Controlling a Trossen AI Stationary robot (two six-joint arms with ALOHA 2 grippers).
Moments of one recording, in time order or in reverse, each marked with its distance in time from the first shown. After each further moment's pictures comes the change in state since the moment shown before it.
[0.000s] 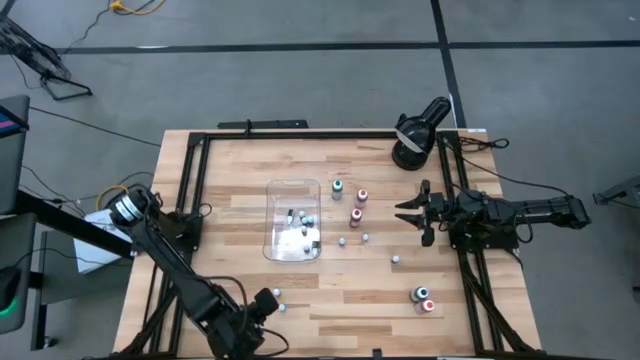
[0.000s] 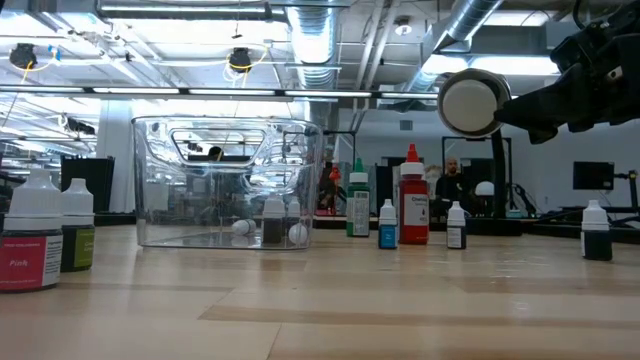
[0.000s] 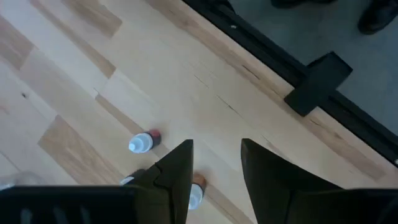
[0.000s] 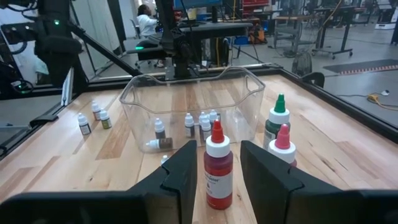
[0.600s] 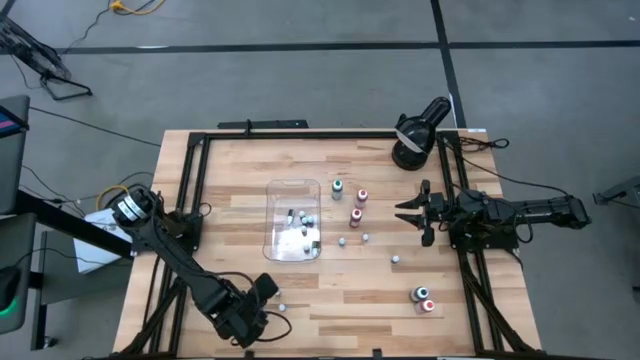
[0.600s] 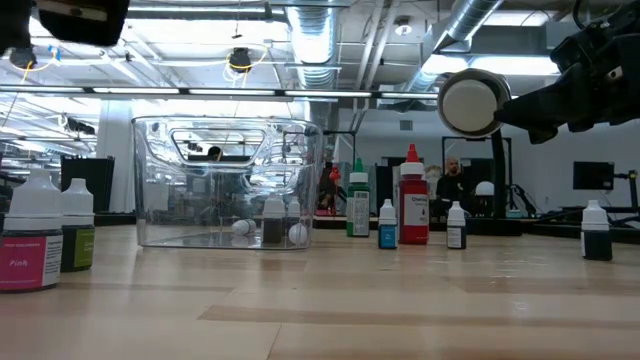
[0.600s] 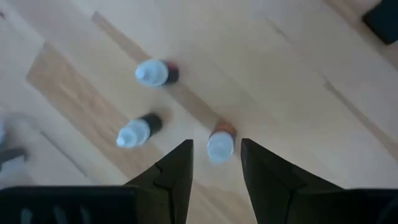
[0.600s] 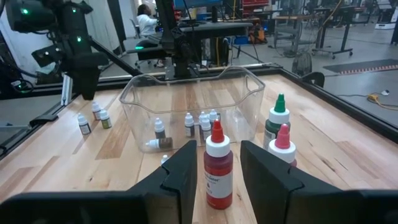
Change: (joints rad) left arm 0.043 0.006 -0.130 -0.003 -0.063 -0.001; right arm 0.000 0.000 0.000 0.000 0.000 0.000
